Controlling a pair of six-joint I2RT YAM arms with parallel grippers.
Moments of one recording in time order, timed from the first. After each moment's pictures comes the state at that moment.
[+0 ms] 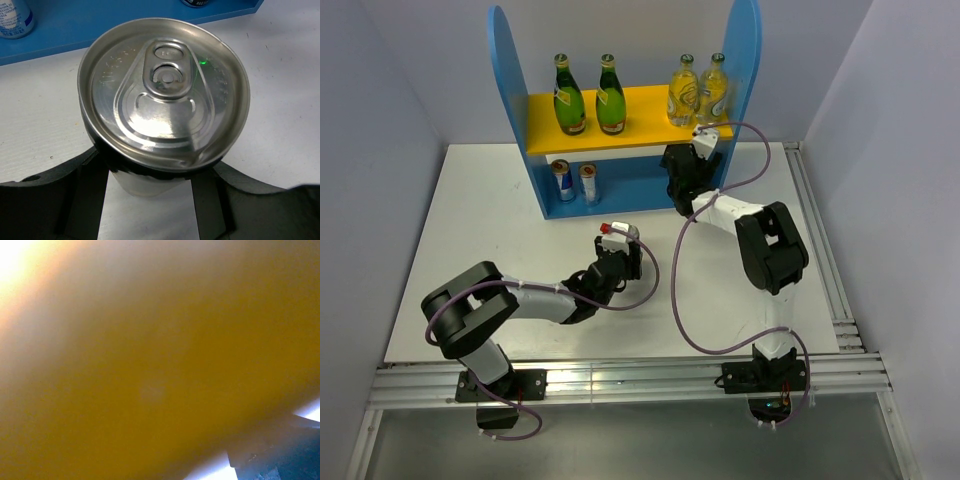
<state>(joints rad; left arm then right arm) -0.98 1.63 0.62 0.70 -0.57 -0.37 0.43 2.01 1.36 0.37 0.77 0.41</state>
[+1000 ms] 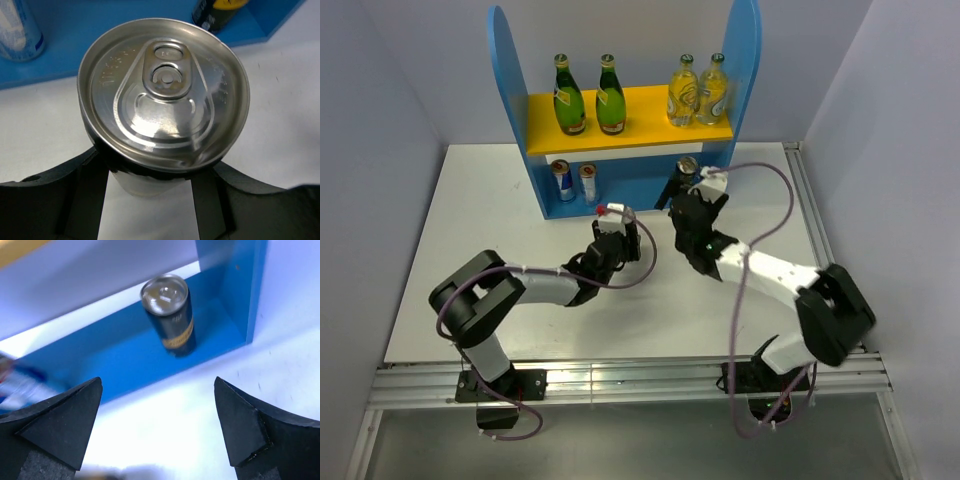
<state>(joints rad) -0.88 1.68 0.69 0.69 -0.50 -0.38 0.64 1.51 0.90 0.32 0.79 0.52</state>
